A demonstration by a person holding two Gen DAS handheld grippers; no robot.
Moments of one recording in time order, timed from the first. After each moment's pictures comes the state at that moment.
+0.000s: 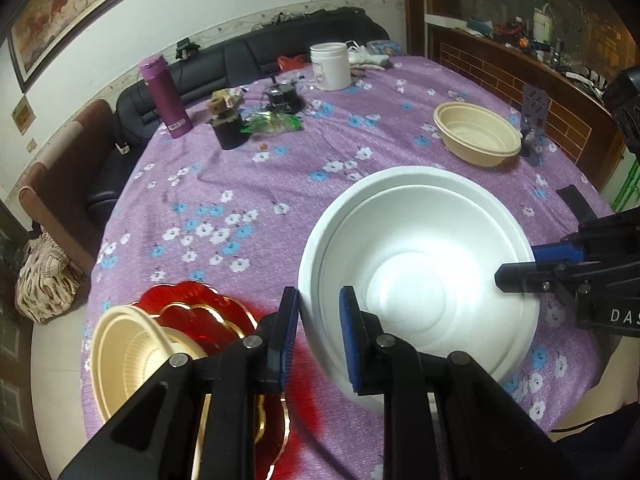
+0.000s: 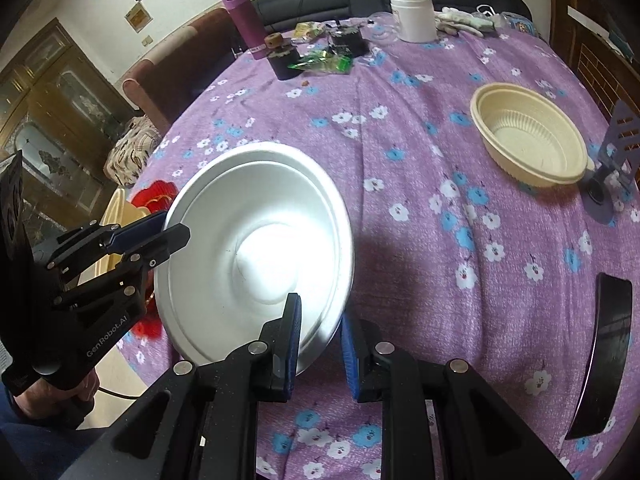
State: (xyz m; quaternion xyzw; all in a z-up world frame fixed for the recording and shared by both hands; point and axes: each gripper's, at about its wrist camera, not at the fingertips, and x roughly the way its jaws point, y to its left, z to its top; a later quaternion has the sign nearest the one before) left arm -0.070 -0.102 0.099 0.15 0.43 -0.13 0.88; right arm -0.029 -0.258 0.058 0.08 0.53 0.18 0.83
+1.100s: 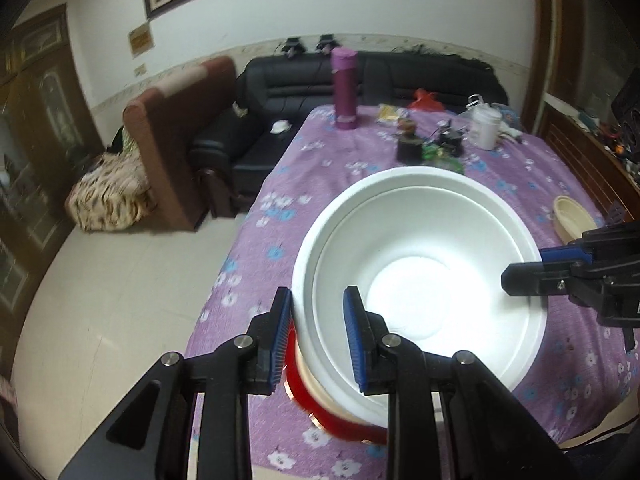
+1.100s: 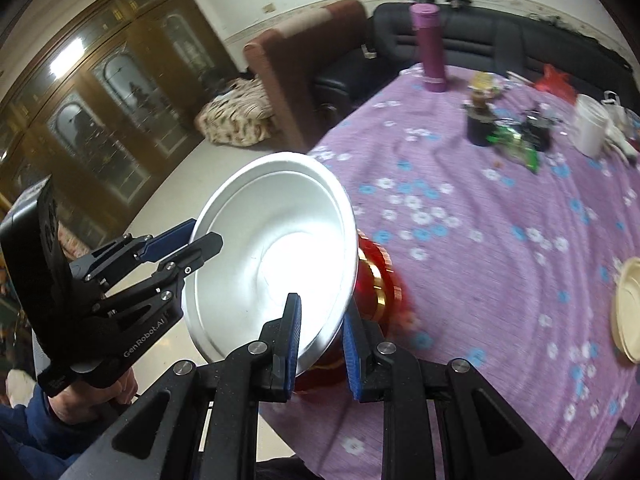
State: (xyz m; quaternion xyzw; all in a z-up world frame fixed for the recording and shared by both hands) left arm -0.107 0.088 0.156 0.02 0.41 0.05 0.91; right arm -0.007 -0.070 0.145 0.00 0.49 0.36 0.79
